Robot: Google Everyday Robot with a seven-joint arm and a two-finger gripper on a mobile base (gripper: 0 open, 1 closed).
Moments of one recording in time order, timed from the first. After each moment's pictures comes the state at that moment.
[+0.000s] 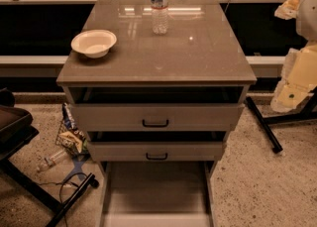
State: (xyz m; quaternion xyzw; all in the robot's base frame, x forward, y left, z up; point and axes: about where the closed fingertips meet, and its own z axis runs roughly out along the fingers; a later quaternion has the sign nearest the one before) arm 0.436 -0.207 1.005 -0.60 0.77 -0.07 0.20
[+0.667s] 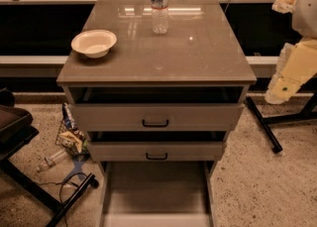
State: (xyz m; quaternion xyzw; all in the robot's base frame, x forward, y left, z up) arm 0.455 -0.208 1.006 -0.60 0.76 -0.07 0.23
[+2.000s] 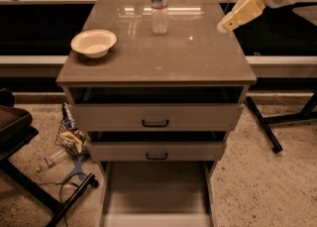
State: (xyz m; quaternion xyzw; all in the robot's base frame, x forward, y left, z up) arm 0.672 -0.197 1.024 -0.51 0.70 -0.03 0.50
